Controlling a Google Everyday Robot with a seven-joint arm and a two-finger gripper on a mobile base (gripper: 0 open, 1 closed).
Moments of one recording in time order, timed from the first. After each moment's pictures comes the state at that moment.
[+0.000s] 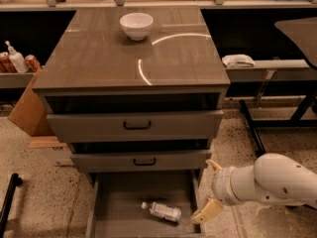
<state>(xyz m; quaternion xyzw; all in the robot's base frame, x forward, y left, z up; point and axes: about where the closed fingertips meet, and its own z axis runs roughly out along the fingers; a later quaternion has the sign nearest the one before) 0.413 -0.135 0.588 -0.53 0.78 0.16 0.28</state>
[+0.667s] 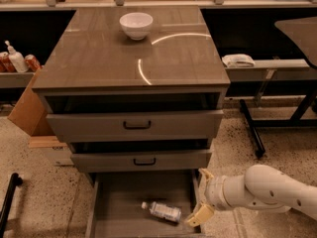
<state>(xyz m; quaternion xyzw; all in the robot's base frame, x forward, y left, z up) 0.422 -0.121 0.516 -0.51 0.78 0.21 0.30</state>
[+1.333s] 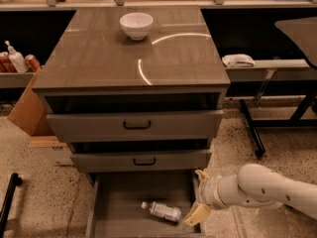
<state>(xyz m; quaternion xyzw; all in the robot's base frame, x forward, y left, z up) 0.428 -0.116 0.495 -0.52 0.78 0.21 0.28</state>
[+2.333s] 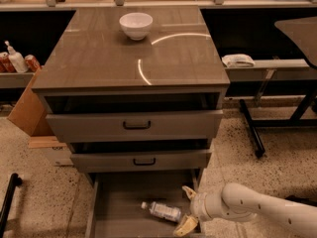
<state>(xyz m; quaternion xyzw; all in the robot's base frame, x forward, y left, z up) 0.437 -0.087 0.341 -0.52 0.74 0.28 0.30</state>
